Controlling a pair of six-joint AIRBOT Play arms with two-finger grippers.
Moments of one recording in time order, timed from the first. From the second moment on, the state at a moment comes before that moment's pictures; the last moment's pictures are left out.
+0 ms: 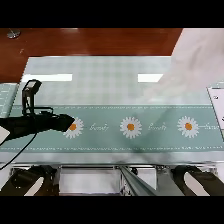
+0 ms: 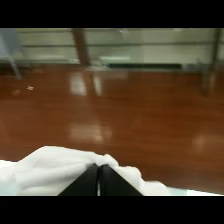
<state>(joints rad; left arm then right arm) -0.27 -0.56 0.63 1.23 -1.06 -1.58 -0.08 -0.94 1.93 -1.18 1.17 1.48</state>
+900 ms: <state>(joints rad) -0.27 -0.57 0.62 1.23 -1.00 -1.61 0.70 -1.39 1.26 -1.01 0.86 1.60</state>
